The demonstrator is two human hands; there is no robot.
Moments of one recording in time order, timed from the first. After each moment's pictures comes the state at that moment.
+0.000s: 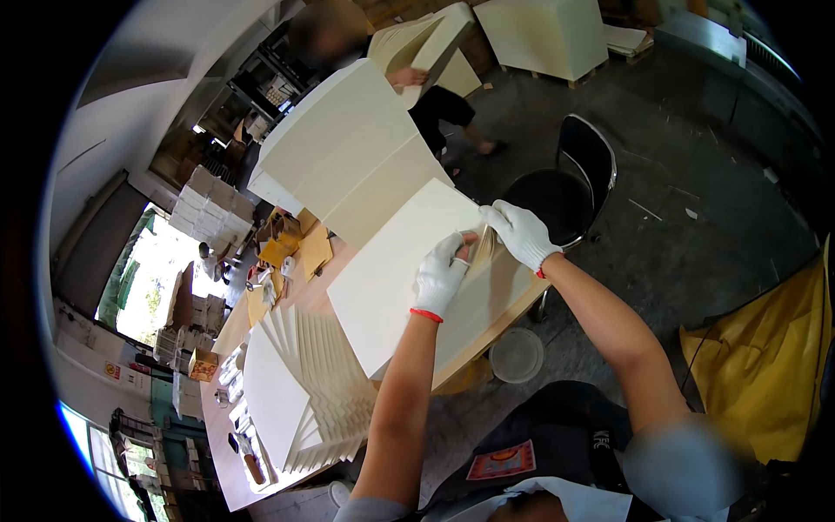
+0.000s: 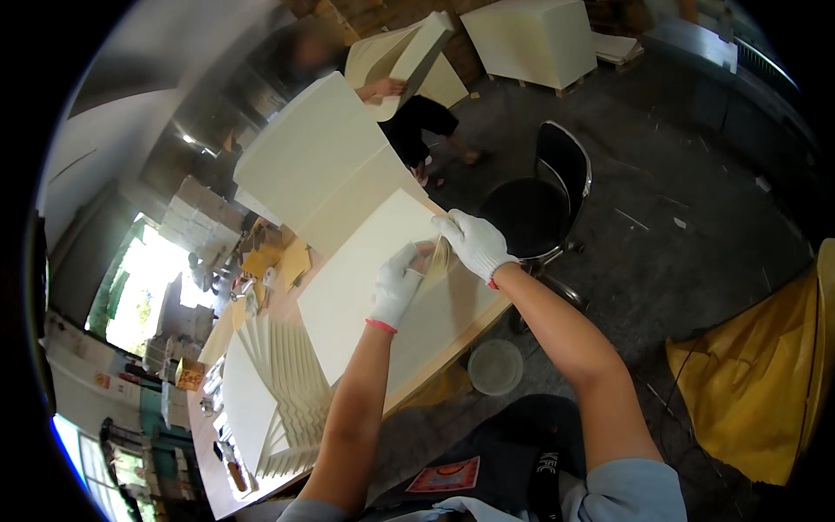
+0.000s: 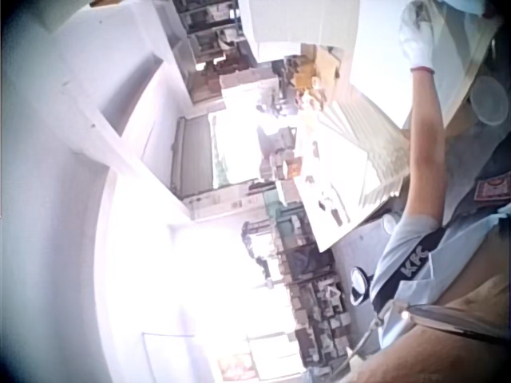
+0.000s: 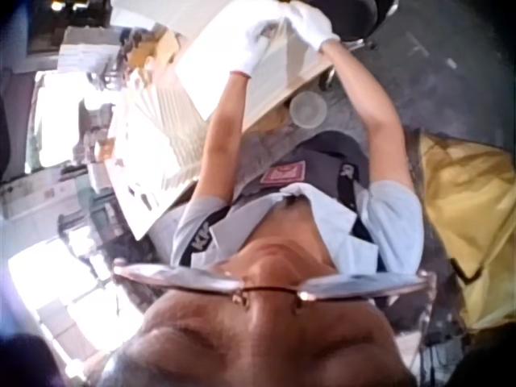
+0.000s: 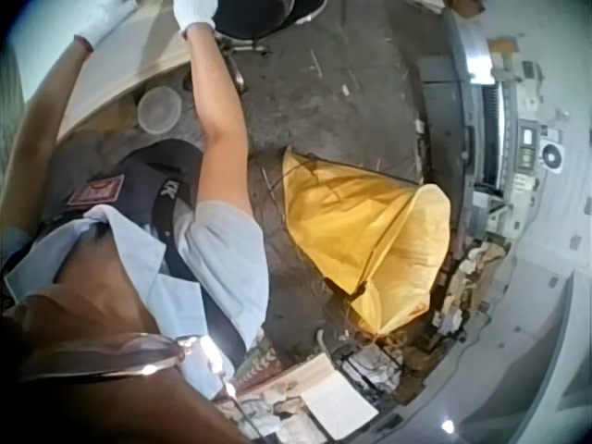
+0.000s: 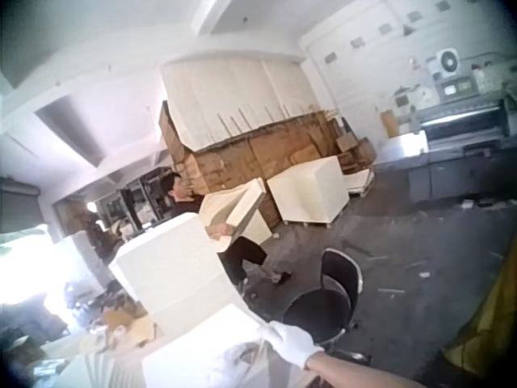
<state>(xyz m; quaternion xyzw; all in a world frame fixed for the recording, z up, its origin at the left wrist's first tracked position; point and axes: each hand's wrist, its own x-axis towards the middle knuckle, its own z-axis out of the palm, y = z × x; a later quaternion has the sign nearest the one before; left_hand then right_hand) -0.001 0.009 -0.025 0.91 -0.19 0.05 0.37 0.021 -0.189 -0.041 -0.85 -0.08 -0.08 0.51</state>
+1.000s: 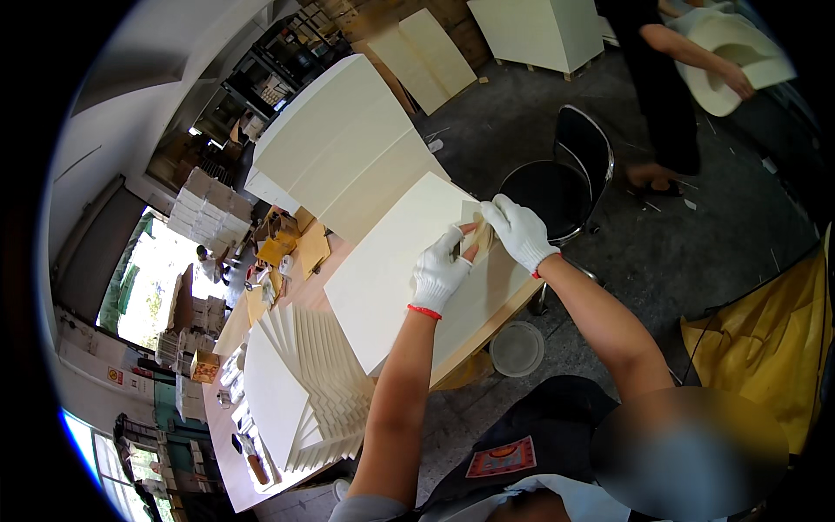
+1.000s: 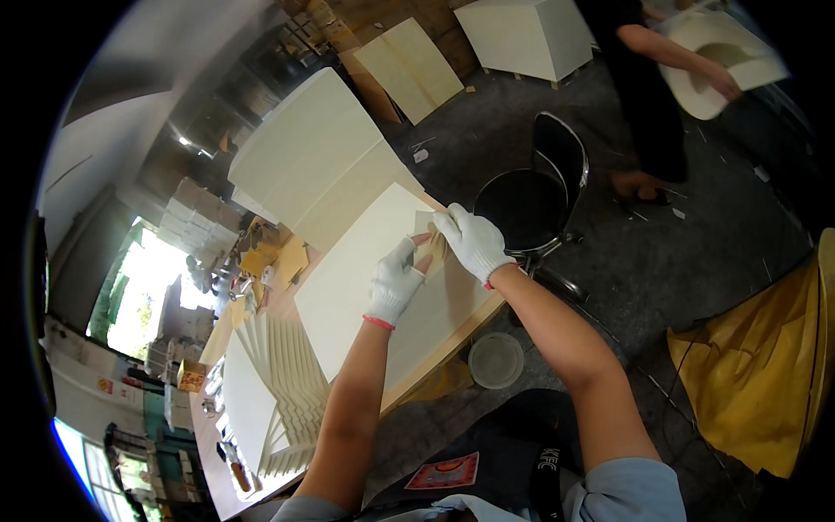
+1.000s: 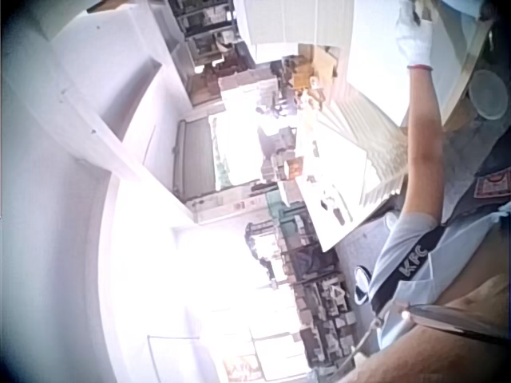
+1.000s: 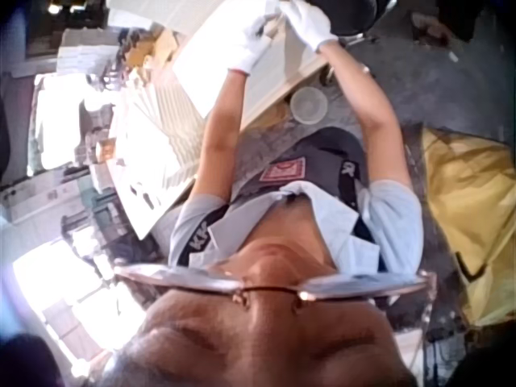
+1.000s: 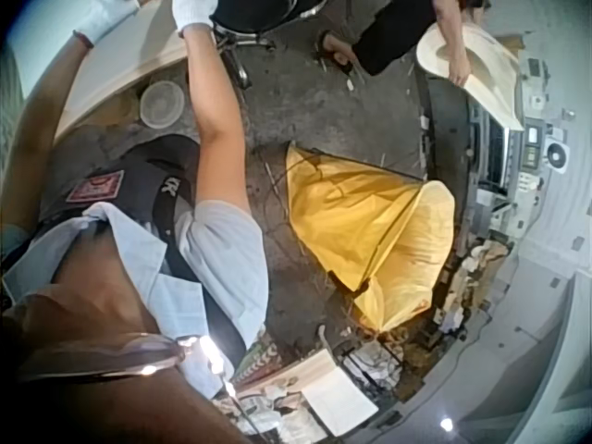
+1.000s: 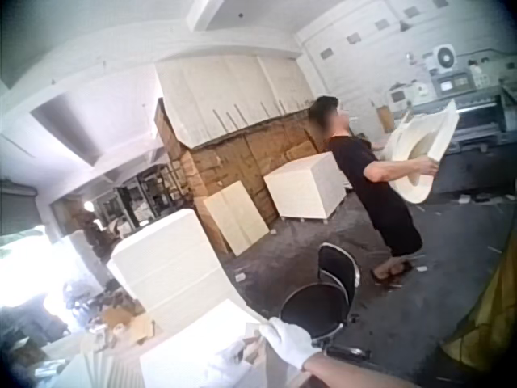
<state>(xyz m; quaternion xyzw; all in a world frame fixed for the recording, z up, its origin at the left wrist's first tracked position) -0.012 -0.002 -0.013 0.94 -0.14 0.02 0.31 0.021 -0.182 -0.066 -0.86 -0.07 -0.18 0.48</state>
